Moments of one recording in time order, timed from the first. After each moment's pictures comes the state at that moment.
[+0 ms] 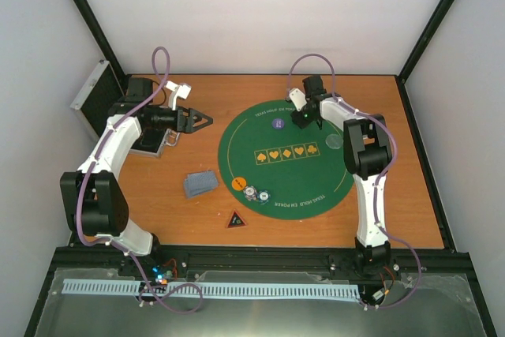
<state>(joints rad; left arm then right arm) 0.00 1.55 1.28 -0.71 1.04 0.16 0.25 2.28 1.73 -0.49 -0.13 -0.48</state>
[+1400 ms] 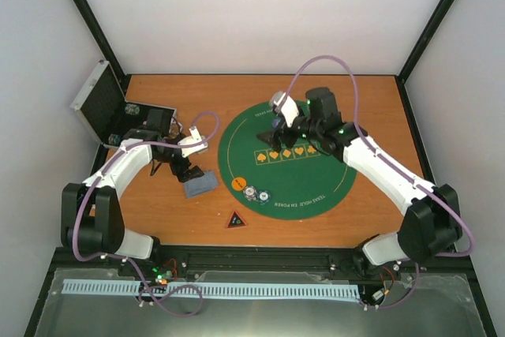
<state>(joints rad) -0.12 1.42 0.96 -0.77 0.45 0.92 0.49 1.44 1.20 -0.28 -0.50 -0.28</state>
